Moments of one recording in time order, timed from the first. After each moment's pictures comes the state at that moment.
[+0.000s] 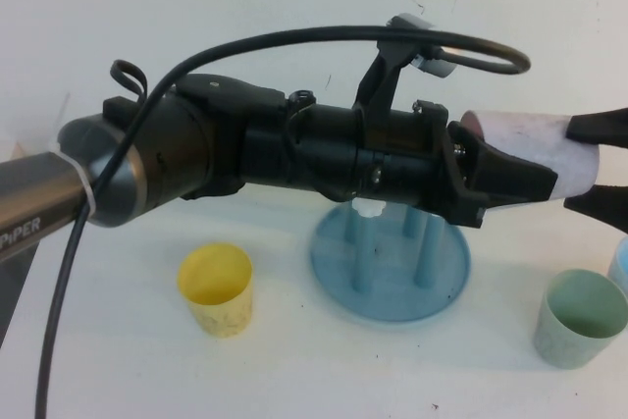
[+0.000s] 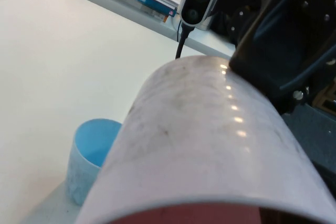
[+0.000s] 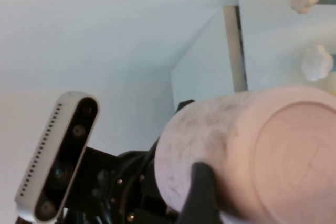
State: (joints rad) right arm -0.18 1.40 -0.78 1.49 1.23 -0.51; left arm -0.57 1.77 -1.34 -1.62 0.98 1.43
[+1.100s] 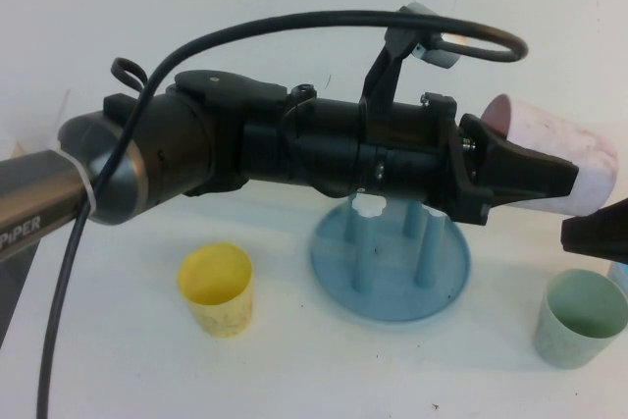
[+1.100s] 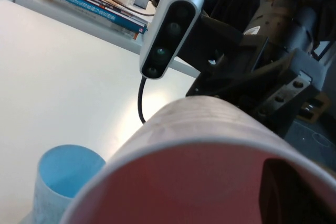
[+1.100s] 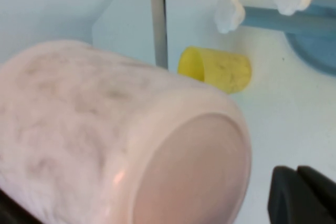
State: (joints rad) right arm -0.18 1.40 -0.78 1.28 1.22 -0.58; left arm -0.57 1.78 -1.35 -1.65 1.05 1.45
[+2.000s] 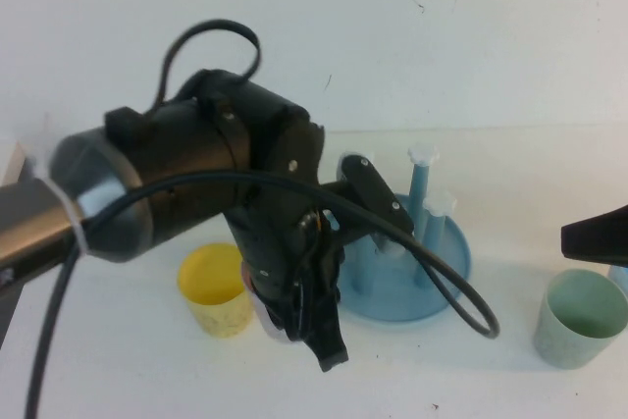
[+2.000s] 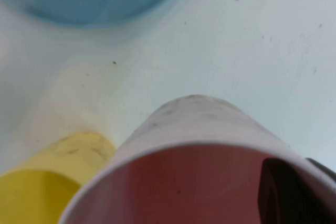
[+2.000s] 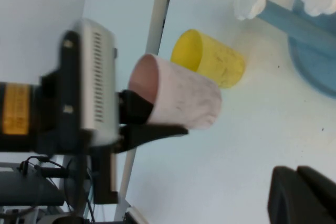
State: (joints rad) right arm -0.18 1.40 -0.78 1.26 1.25 -0.86; left arm -0.72 1.67 -1.35 -0.05 1.11 0.38
